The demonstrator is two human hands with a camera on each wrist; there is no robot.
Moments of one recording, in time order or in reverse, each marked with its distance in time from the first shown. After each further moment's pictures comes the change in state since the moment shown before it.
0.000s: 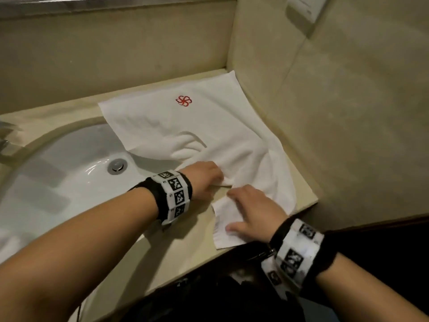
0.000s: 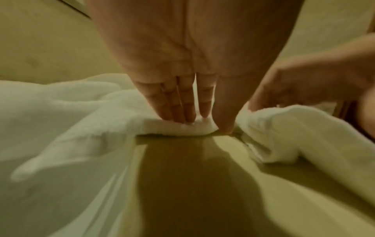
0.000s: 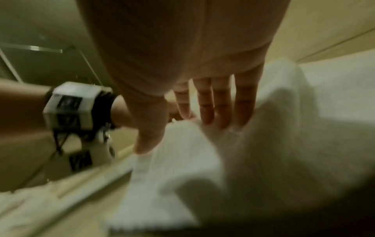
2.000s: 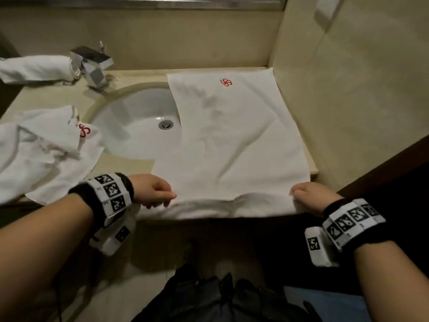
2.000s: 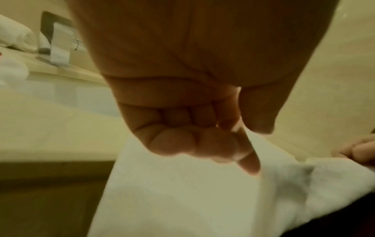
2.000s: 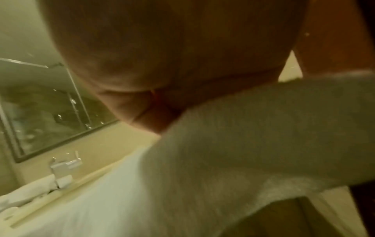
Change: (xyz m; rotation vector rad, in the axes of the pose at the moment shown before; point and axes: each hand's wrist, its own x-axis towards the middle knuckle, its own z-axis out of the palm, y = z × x) left_hand -0.226 0.074 0.089 -0.377 -0.143 -0.556; right_hand -0.116 0.072 -0.027 -0.043 -0.239 0.122
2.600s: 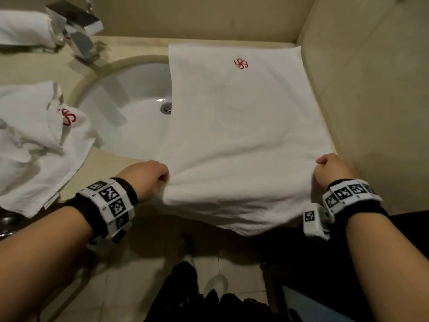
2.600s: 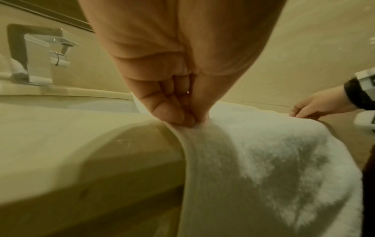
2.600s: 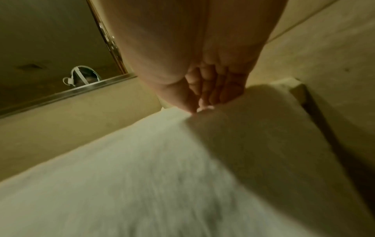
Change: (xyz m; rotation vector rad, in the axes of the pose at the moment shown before) left_hand 0.063 -0.048 -0.006 0.153 0.374 -0.059; right_hand 0.122 0.015 -0.021 0.109 0.408 0.386
